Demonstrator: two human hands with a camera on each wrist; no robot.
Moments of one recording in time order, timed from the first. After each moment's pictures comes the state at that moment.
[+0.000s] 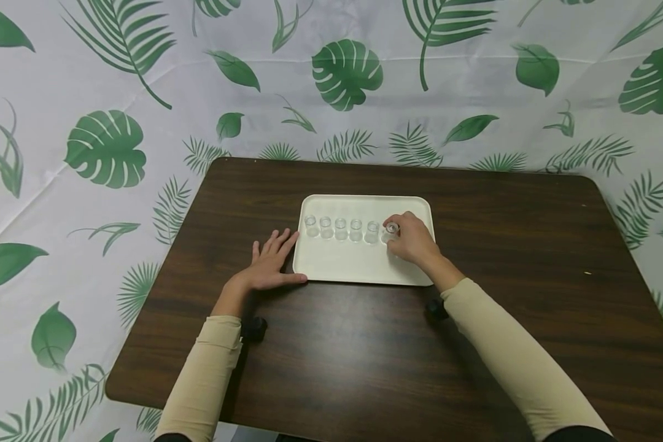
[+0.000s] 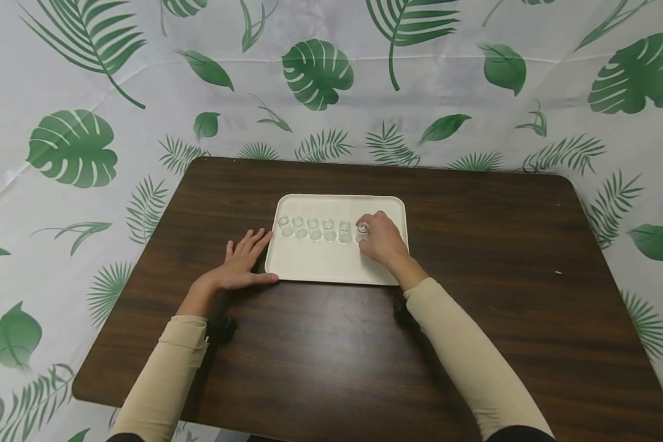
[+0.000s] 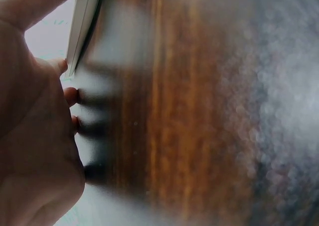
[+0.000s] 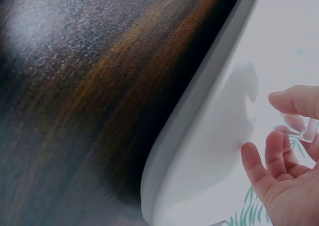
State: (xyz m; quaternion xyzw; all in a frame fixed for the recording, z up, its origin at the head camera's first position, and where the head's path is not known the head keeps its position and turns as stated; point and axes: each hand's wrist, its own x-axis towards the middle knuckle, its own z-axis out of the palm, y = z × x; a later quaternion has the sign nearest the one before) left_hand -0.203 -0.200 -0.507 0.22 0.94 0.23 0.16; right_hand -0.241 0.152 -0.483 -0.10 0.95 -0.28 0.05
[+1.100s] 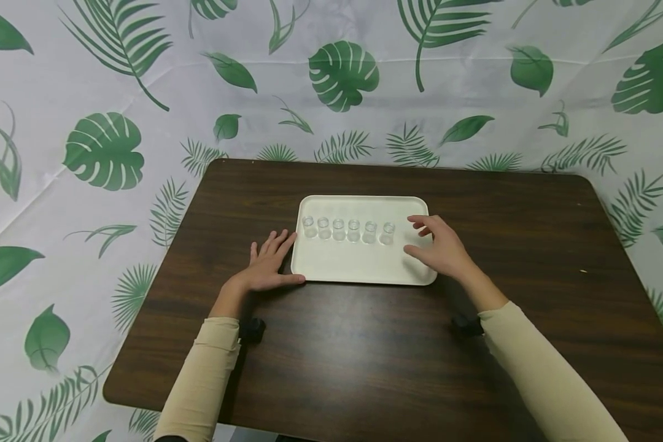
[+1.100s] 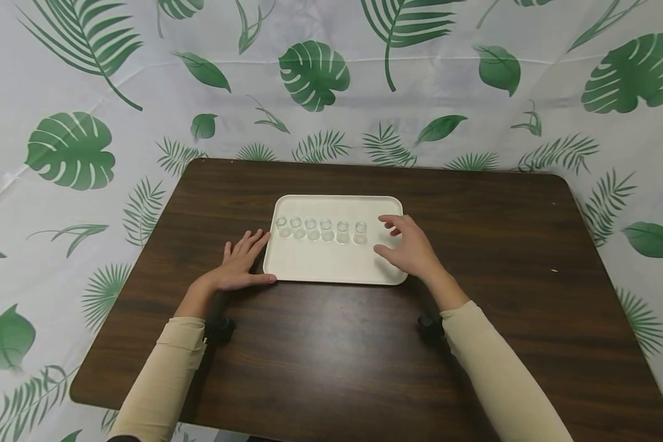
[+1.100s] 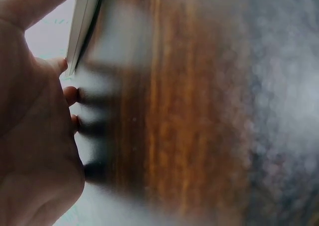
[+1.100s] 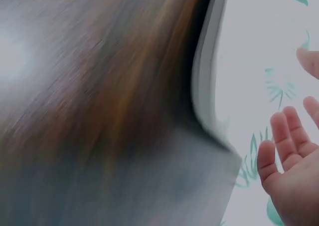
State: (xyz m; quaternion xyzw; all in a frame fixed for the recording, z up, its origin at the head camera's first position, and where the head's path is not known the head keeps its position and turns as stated) left_hand -0.203 -0.200 -0.504 0.21 0.94 0.23 0.17; right_hand -0.209 0.211 -0.477 -0.14 0.91 -0.39 0.00
